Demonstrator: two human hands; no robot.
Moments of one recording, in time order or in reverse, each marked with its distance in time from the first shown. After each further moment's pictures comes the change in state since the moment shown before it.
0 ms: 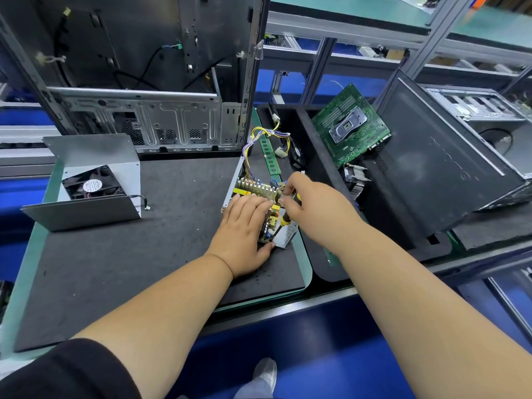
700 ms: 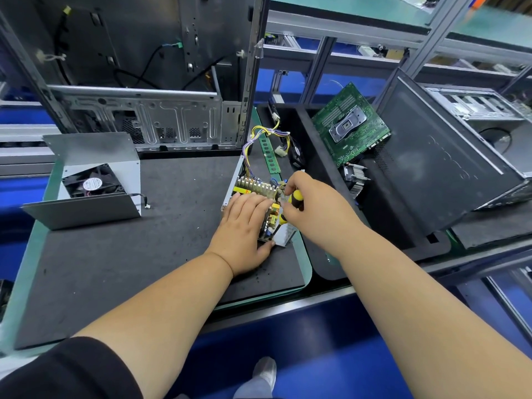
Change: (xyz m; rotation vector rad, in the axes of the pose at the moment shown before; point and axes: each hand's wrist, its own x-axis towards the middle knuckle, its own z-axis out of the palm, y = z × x) left_hand 0.001 0.001 -0.002 -0.001 -0.021 -0.008; right_hand -0.005 0.001 0.004 0.120 0.041 0.006
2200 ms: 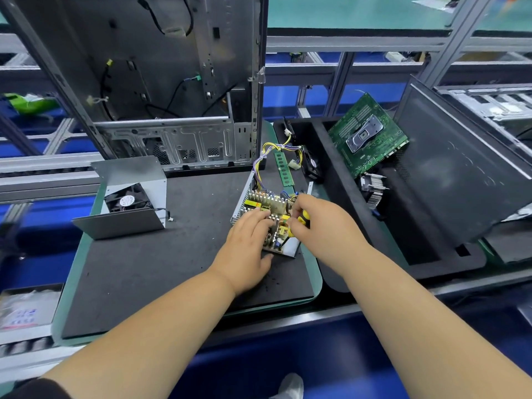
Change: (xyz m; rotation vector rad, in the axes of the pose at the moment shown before) left_hand -0.011 0.020 -0.036 -0.074 -0.172 -0.136; right_hand -0.013 0.011 -0.003 0.073 0.005 -0.023
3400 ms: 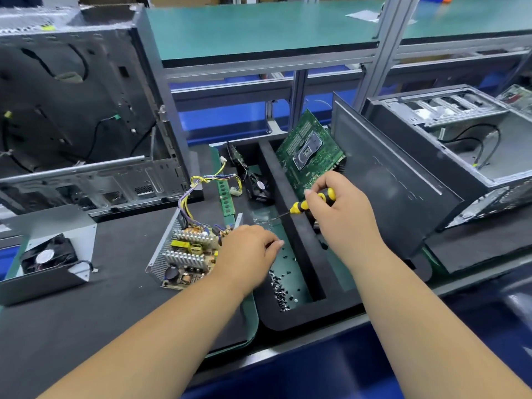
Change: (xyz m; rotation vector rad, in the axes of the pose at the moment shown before) left_hand 0.118 0.109 0.025 0.040 -0.058 -0.044; right_hand 0.008 0.108 -0.101 0.425 0.407 0.169
